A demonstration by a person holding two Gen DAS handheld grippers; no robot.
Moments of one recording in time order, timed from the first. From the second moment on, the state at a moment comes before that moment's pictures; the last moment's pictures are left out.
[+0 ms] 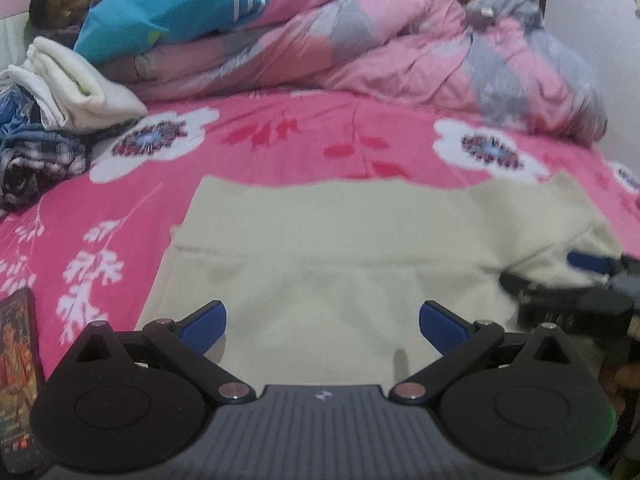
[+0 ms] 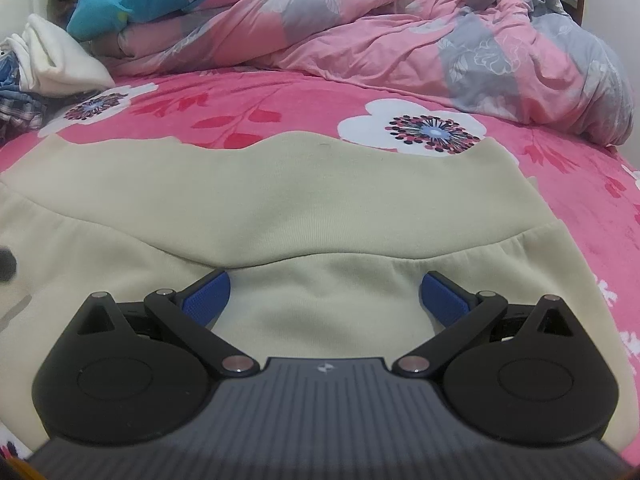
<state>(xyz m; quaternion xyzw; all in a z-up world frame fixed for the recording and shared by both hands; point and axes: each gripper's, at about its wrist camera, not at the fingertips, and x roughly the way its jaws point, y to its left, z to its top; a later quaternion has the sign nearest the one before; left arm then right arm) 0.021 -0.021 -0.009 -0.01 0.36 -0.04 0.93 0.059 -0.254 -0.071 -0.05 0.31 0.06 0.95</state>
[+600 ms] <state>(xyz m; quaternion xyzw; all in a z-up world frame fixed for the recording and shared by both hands) 0.065 -0.027 -0.050 0.01 0.37 -0.03 0.93 0.058 -0.253 -0.071 -0.05 0.31 0.05 0.95</state>
